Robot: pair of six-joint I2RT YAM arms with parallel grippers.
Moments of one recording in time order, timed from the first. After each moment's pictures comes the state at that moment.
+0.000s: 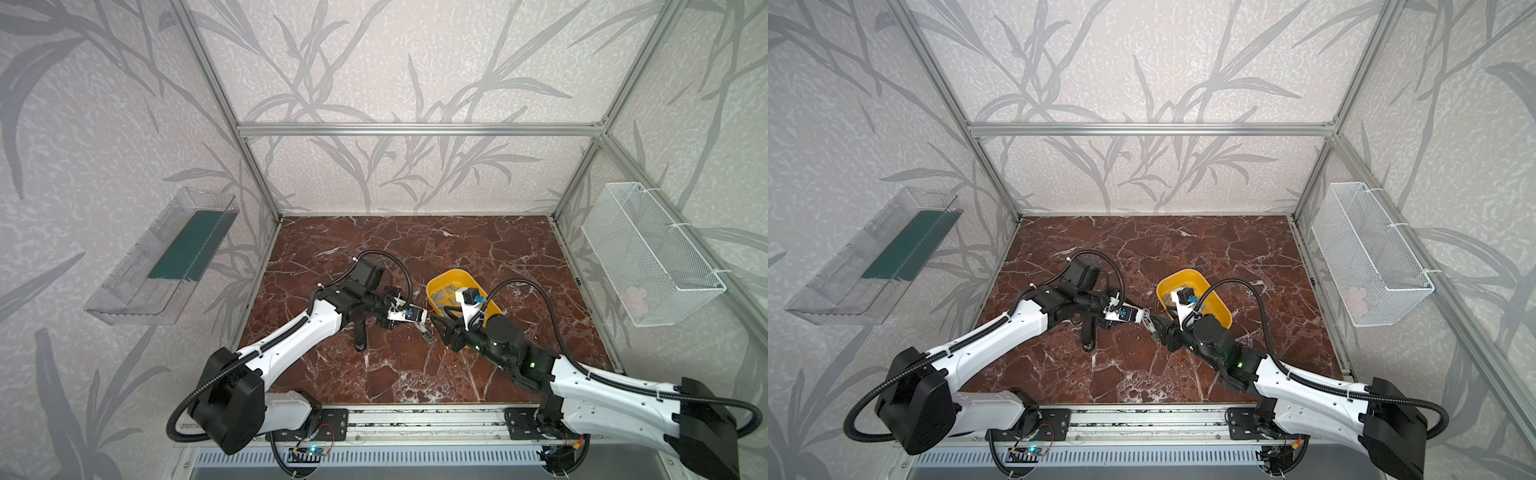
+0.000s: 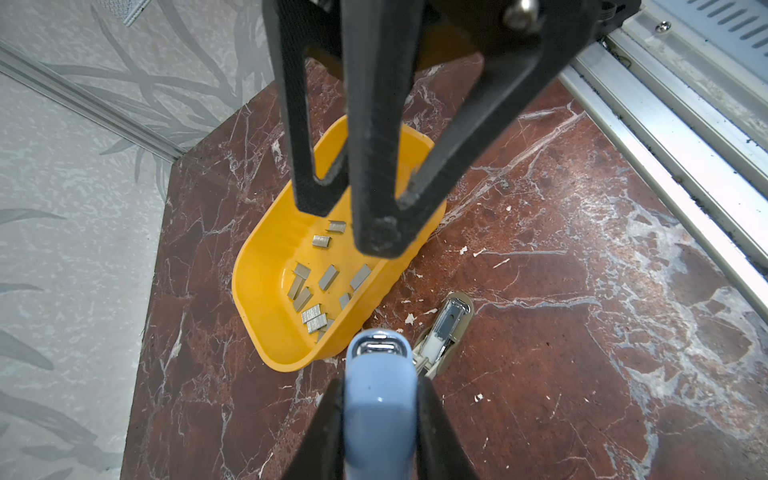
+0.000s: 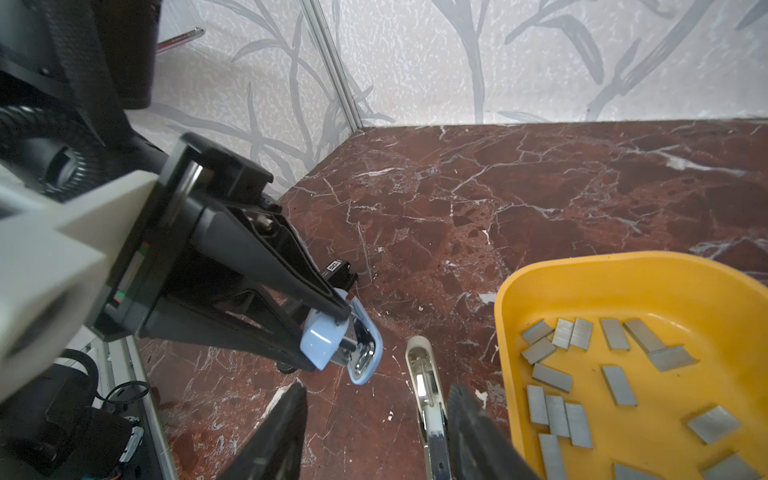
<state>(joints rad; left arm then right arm) -0.58 1.31 0.92 -0.42 0.67 1.20 0.99 0.98 0.43 0.30 0.19 0.42</state>
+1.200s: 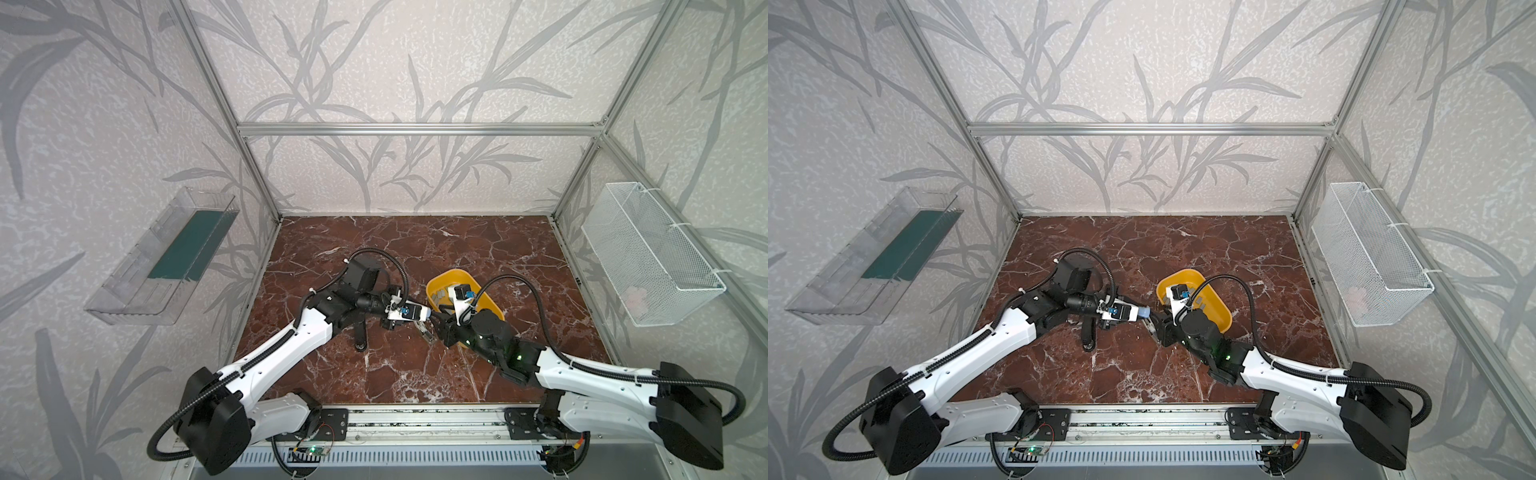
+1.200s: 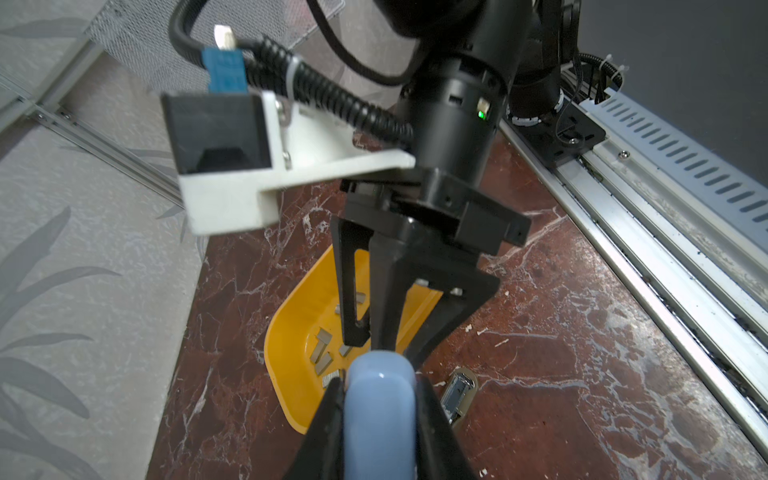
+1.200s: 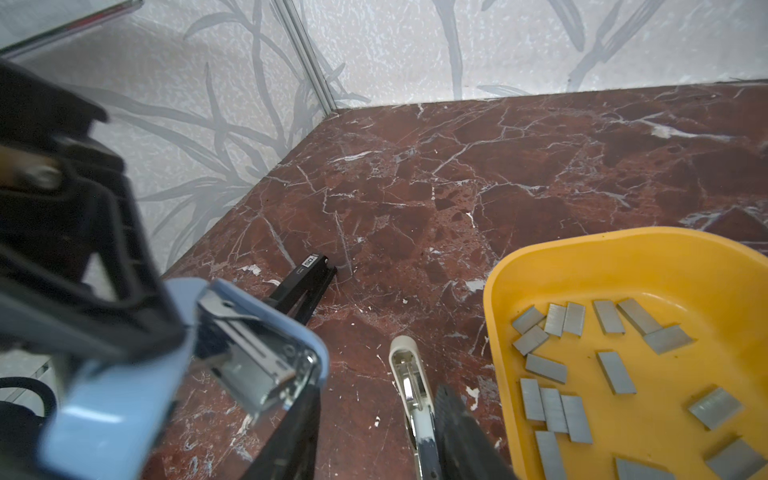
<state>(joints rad) -0.60 1.19 0.91 -0.33 0.80 1.06 0.98 1.11 0.48 0.30 0.24 0.46</state>
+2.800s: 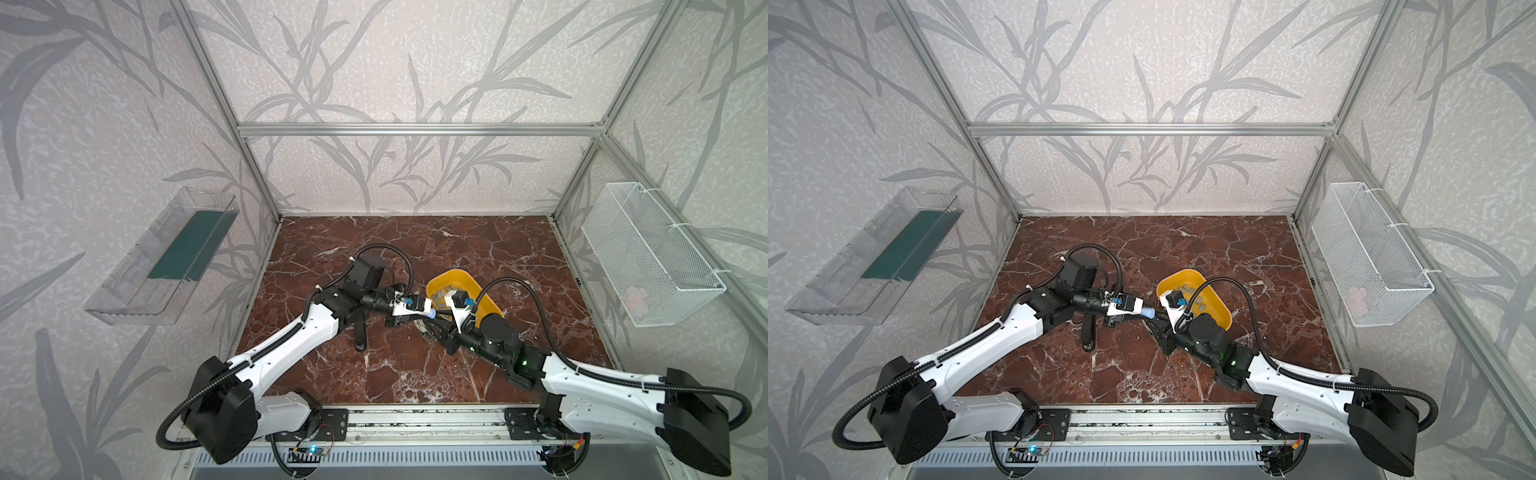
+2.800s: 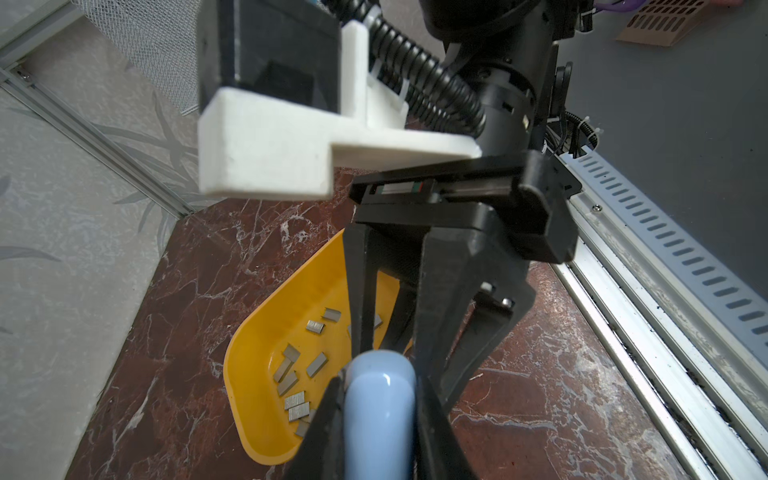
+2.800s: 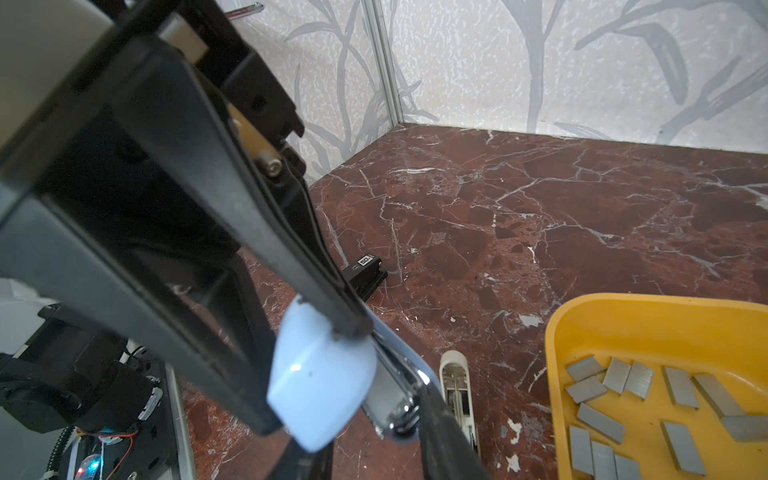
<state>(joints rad) -0.61 1.26 0.93 -0.30 0.86 0.90 0.98 1.06 0.43 0.41 0.07 0.32</state>
